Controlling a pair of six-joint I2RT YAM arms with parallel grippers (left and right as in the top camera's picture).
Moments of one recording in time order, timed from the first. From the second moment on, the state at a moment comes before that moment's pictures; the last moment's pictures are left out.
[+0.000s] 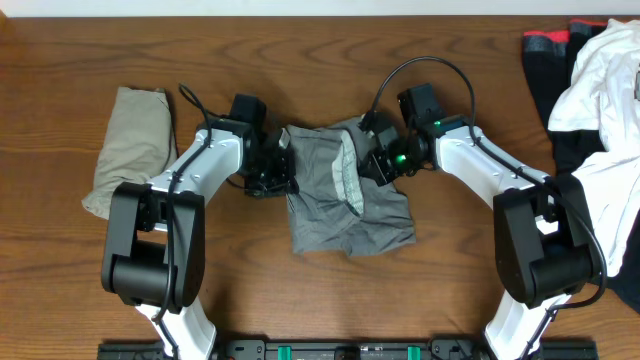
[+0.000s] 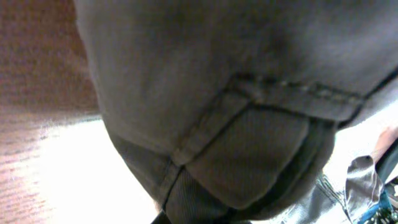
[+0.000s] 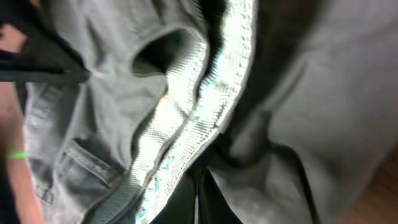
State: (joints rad) left arm -0.21 1.89 1.18 -0.79 0.53 -0.30; right arm 0.32 1.94 1.23 -0.56 -0.63 -0.18
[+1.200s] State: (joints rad) left arm -0.39 1.69 1.18 -0.87 0.27 -0.58; right arm 0.33 2.04 1.24 -0.59 -0.57 -0.24
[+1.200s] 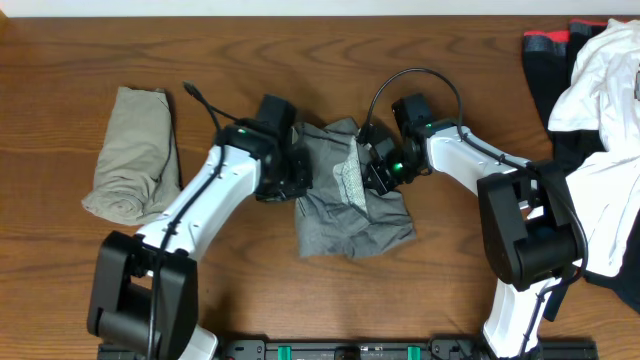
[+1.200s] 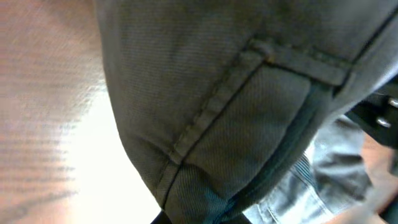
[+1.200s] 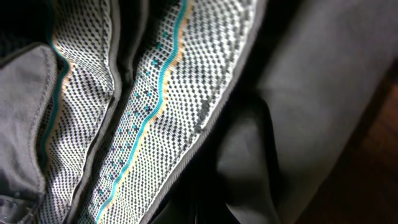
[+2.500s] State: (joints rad) left arm -0.66 1.84 1.43 -0.99 -0.11 -0.86; right arm 0.34 2.04 1.24 -0.64 -0.55 -0.20
